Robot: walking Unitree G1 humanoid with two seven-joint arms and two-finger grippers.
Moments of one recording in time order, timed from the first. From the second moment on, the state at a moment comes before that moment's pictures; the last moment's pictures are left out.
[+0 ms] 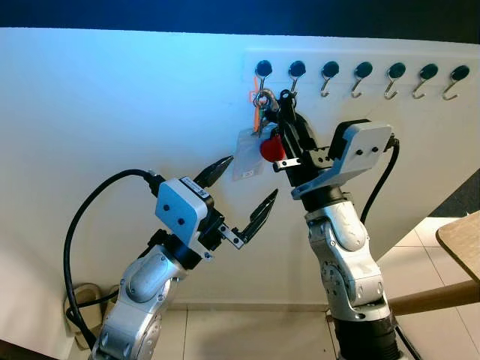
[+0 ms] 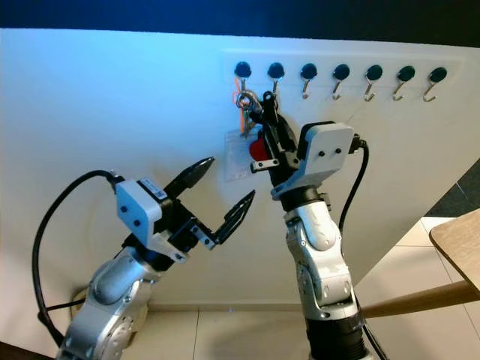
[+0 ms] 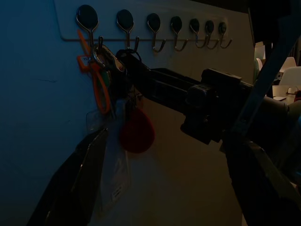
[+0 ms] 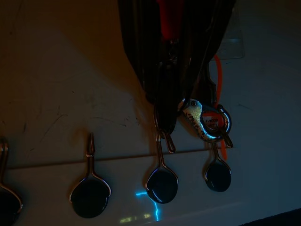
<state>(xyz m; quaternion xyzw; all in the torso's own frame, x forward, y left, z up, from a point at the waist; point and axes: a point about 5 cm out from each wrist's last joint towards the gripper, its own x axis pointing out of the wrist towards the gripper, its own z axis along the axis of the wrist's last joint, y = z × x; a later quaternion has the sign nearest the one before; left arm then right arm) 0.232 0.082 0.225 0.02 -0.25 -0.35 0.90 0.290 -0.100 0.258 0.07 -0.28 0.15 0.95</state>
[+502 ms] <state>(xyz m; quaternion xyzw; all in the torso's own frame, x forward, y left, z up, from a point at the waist) 0.233 0.082 0.225 0.02 -0.25 -0.35 0.90 0.287 -0.100 0.267 0.09 -0.31 0.15 0.93</state>
